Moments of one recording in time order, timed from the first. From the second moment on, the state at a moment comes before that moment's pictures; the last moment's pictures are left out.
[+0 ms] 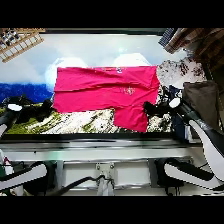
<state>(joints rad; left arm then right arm) 0.31 -1.33 0.63 0.80 -0.73 -1.48 -0.03 -1.28 0.69 -1.00 0.79 1.57</state>
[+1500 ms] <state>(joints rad) 0.33 -0.94 0.69 0.96 -0.78 -1.42 0.04 -0.91 0.74 -1.12 1.01 1.55</state>
